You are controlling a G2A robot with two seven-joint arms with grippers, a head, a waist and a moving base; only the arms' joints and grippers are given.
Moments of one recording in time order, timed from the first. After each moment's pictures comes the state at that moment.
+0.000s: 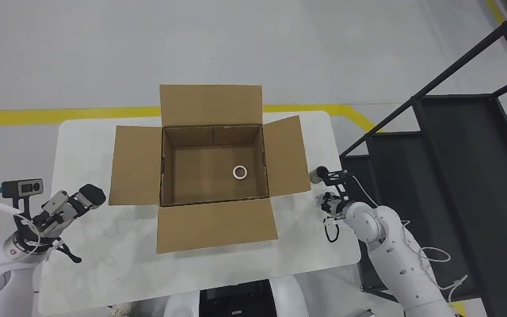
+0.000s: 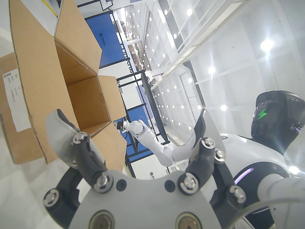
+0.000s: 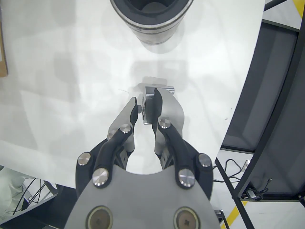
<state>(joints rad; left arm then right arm) 1.64 -0.97 -1.83 -1.47 -0.82 -0.62 -1.20 -1.54 -1.11 1.45 -1.50 -0.98 -0.08 0.71</state>
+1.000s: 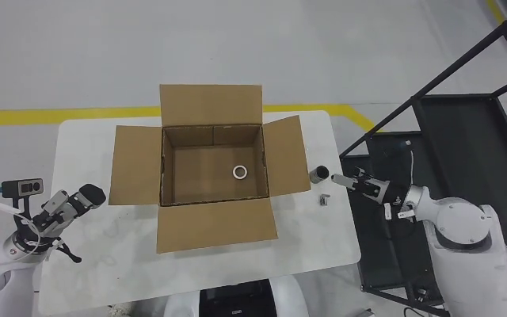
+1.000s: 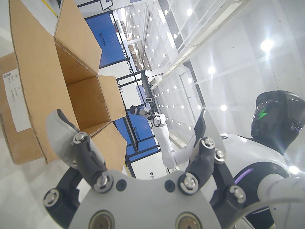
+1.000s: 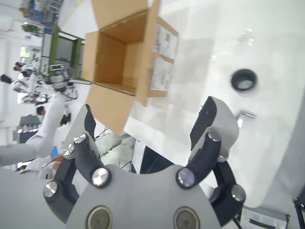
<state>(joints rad) 1.64 -0.97 -1.83 -1.47 -0.82 -0.62 -1.20 -1.72 -1.07 1.93 -2.03 0.02 -0.21 1.12</state>
